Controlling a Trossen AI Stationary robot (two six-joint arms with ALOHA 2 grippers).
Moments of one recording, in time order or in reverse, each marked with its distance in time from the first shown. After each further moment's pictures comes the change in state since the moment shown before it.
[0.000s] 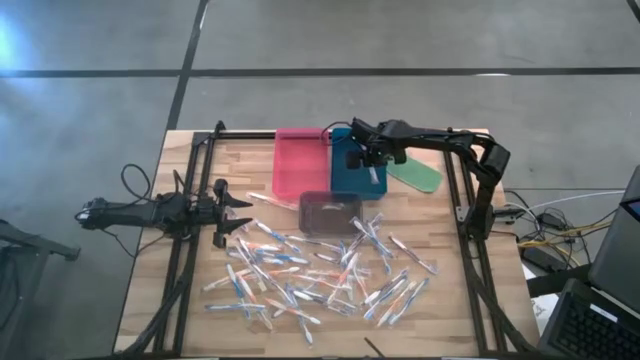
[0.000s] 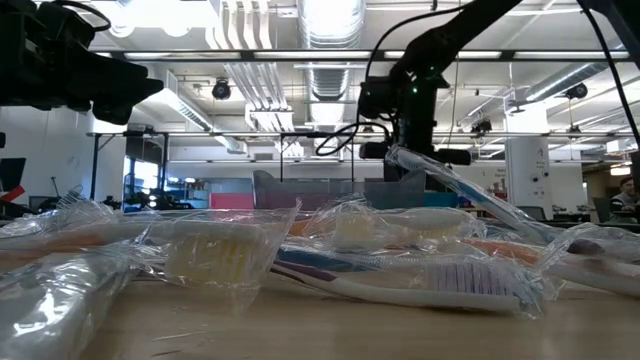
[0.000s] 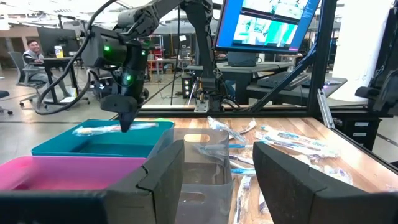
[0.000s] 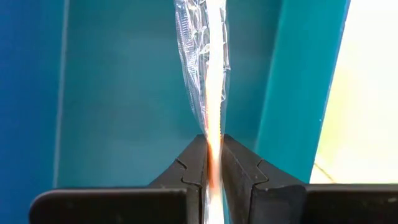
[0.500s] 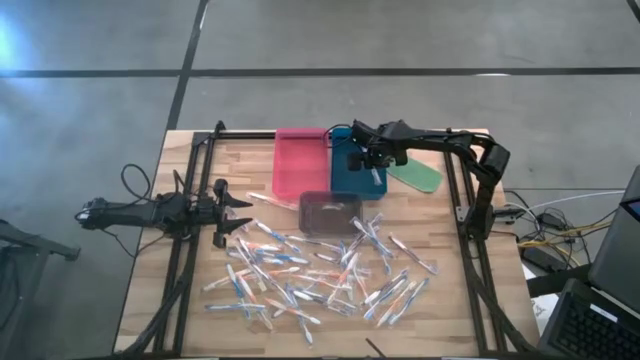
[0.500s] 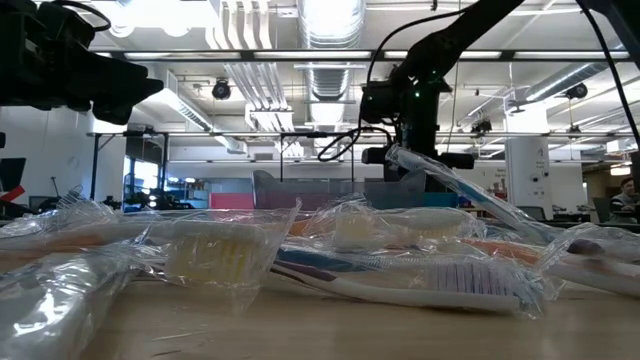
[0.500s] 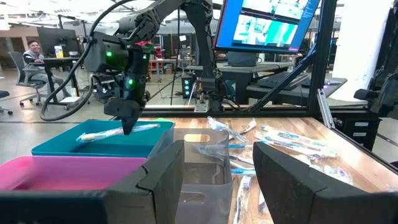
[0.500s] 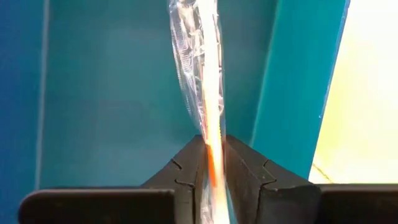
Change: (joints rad) left arm 0.000 0.000 0.000 0.000 0.000 0.000; right arm -0.001 0.000 -0.032 0.018 0.000 -0.008
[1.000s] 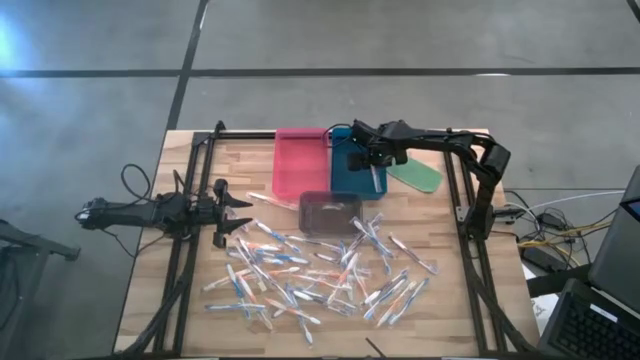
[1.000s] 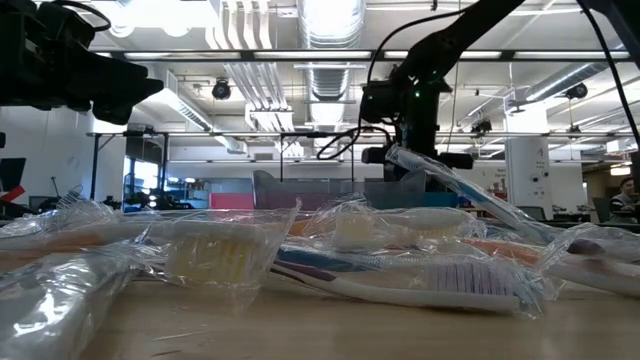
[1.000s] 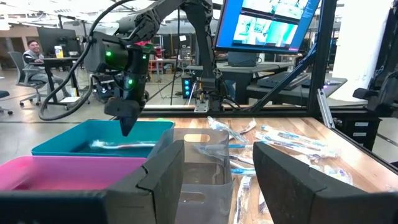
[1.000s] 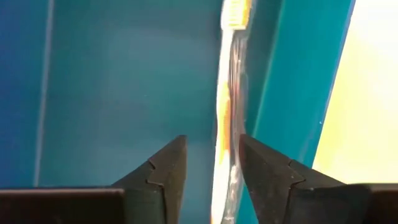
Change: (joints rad) left arm 0.000 0.000 0.000 0.000 0.000 0.000; right arm -0.003 -0.003 -0.001 0.008 0.000 -0.039
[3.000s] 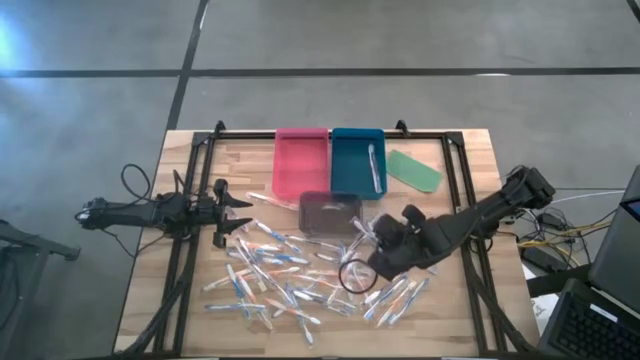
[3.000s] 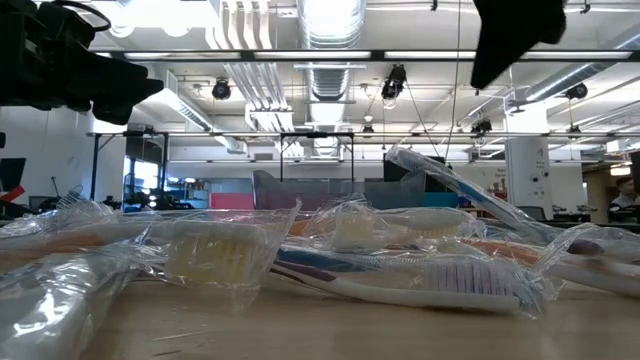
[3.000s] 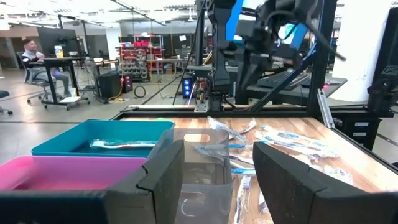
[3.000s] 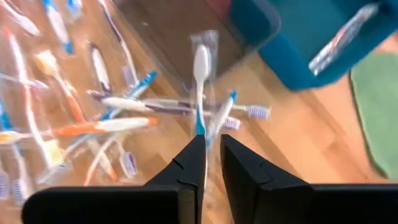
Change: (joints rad) left arm 0.000 0.000 0.000 0.000 0.000 0.000; right arm 1.007 -0.299 -0.015 -0.317 0.368 0.207
